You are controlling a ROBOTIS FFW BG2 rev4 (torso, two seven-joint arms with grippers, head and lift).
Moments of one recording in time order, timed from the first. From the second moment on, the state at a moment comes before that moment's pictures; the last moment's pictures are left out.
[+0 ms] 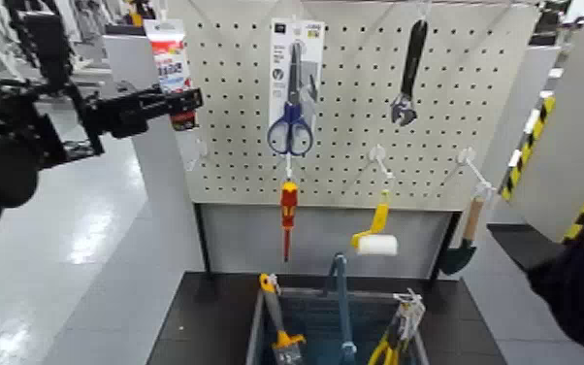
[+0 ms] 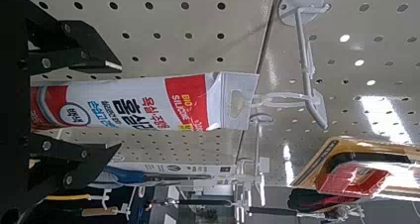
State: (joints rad) left arm -0.69 0.40 -0.05 -1.46 0.49 0.52 -0.98; right arm 0.55 0.00 0.02 -1.44 -0.13 -0.70 0.09
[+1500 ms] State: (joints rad) left arm -0.70 0.38 -0.11 -1.69 0.67 0.59 -0.90; right arm 0.55 0.00 0.02 -1.43 -0.14 -0.70 0.09
